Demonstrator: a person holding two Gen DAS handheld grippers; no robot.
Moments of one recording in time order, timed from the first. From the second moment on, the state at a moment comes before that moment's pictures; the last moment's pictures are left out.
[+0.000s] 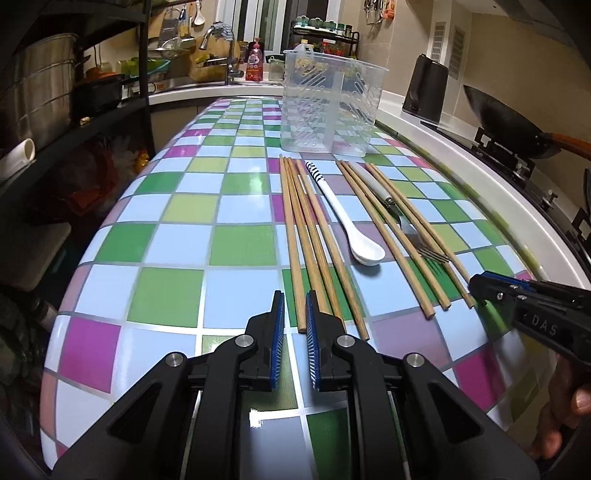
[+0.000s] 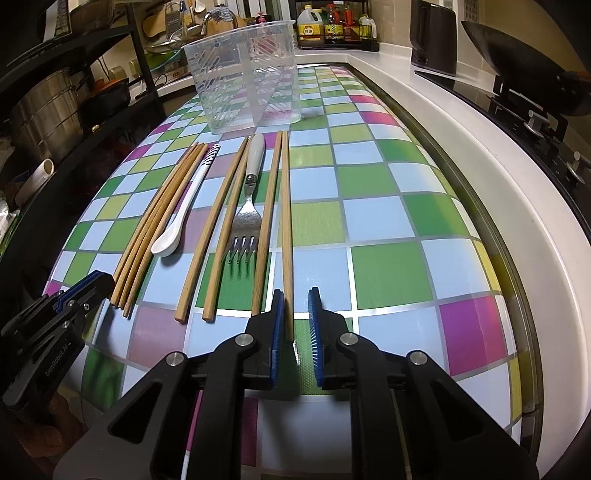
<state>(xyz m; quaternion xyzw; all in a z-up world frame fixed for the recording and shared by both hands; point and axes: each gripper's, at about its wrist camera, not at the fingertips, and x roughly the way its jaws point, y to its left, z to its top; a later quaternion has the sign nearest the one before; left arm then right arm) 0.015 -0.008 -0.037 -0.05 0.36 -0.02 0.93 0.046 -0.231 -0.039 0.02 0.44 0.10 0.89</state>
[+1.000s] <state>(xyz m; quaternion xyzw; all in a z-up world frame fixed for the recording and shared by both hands) 0.003 -0.014 -0.030 -0.02 0.32 -0.02 0.95 0.029 -0.220 -0.045 -0.01 0.36 0.10 0.93</state>
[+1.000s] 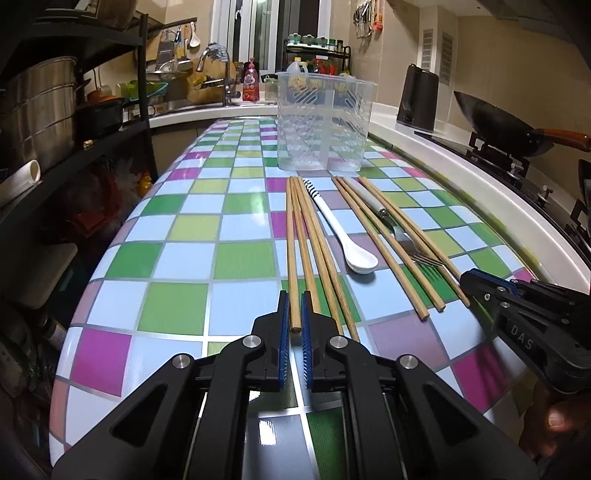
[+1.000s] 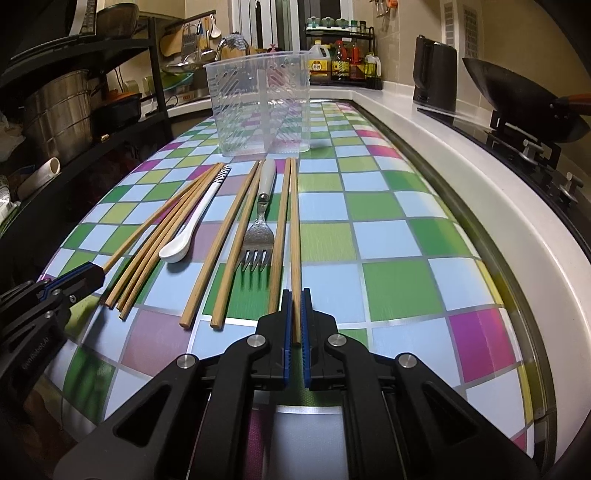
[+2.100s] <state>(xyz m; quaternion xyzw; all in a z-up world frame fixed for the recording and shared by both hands) 0.013 0.026 0.081 -0.02 0.14 -0.03 0.99 0.030 -0.199 0.119 -0.03 0.14 0.09 0.99</state>
